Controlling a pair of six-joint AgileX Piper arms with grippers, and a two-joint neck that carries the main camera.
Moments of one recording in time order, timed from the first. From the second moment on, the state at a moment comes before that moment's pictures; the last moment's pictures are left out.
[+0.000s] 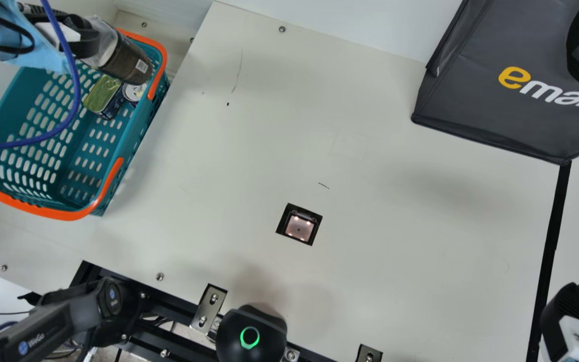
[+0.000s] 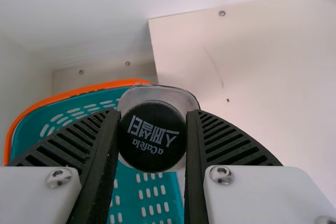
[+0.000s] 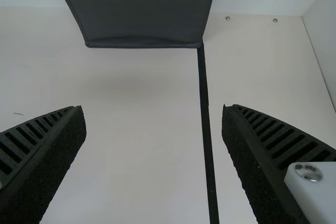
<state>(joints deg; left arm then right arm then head) 31.8 74.7 -77.3 -30.9 64.6 50.0 0.6 42.6 -69.8 -0.8 69.5 -2.3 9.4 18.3</state>
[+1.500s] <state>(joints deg) -0.7 68.6 -69.9 -21.3 55.1 30.6 0.6 42.6 -69.8 -0.8 69.4 -2.3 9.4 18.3</state>
